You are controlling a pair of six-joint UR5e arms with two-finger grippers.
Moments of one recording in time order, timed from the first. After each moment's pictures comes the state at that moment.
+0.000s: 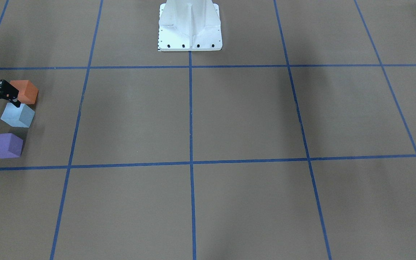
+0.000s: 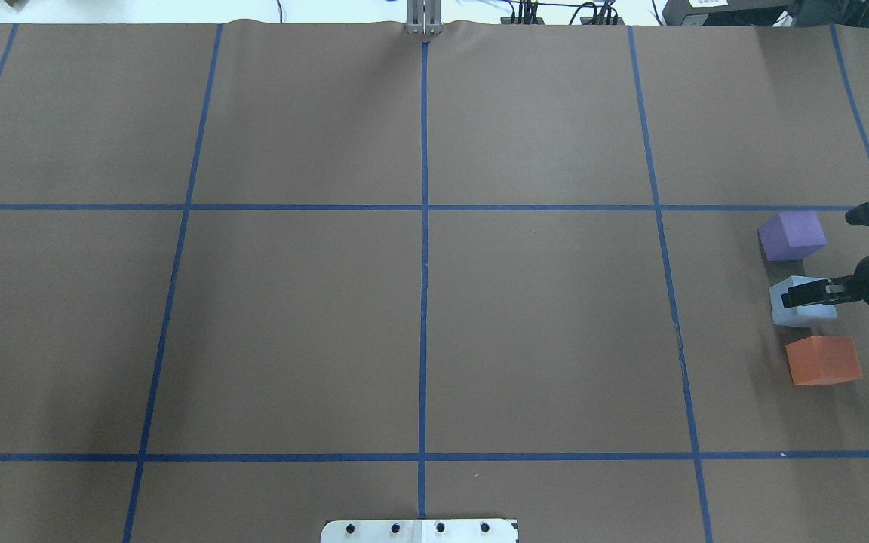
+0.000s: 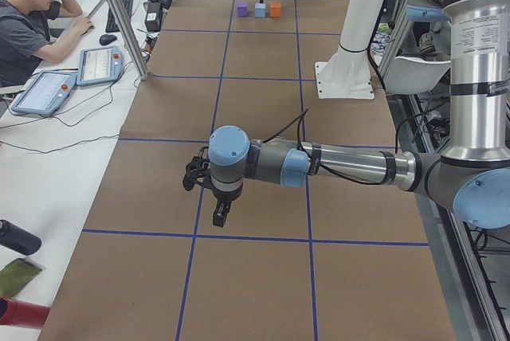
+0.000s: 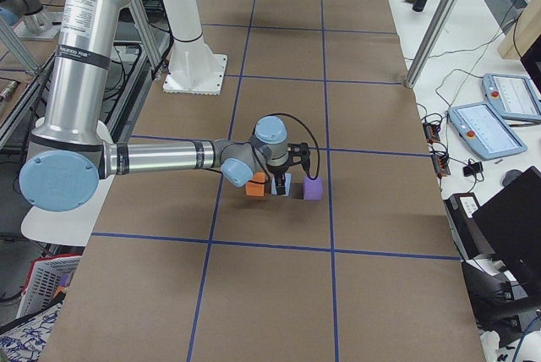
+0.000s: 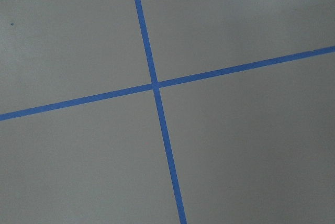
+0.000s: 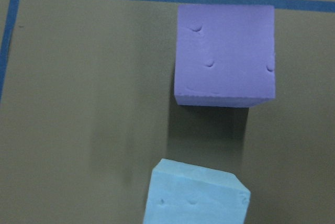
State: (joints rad) left arm -1.58 -1.47 -1.78 -1.64 -2.38 0.09; right arm 1.06 -1.79 1.79 -0.93 2.22 0.67
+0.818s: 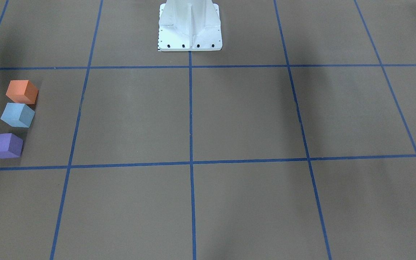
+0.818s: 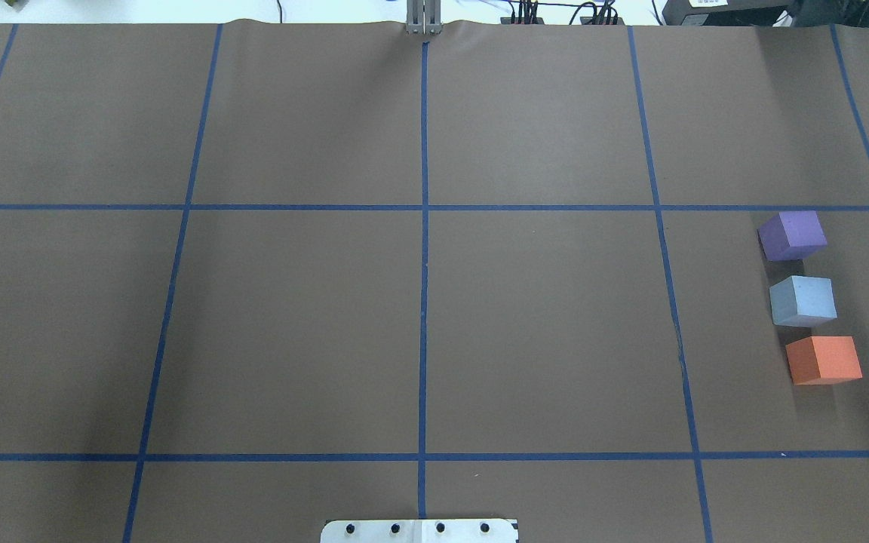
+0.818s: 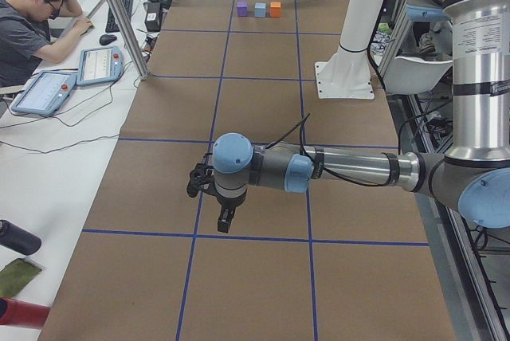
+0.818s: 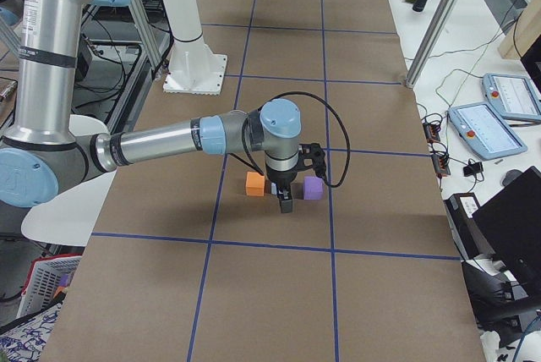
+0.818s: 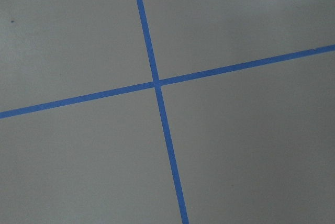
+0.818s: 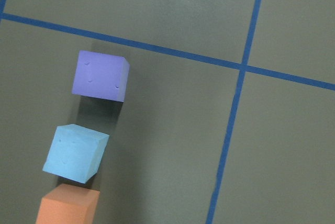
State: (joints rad) left arm -1.58 -1.43 -1.77 -1.65 -2.38 0.10; right arm 1.53 -1.77 1.98 -1.70 2.30 -0.09
